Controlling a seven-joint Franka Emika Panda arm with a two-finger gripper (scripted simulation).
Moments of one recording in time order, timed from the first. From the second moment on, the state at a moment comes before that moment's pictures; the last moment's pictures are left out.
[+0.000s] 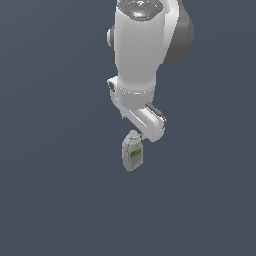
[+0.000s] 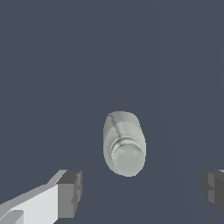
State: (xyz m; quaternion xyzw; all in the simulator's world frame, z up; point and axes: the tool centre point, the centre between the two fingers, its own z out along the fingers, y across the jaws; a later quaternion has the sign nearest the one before) arm 0.038 0.019 0.281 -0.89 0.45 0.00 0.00
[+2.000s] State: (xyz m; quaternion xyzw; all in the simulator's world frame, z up) arm 0.039 0.020 0.233 -0.89 0.46 0.00 0.00
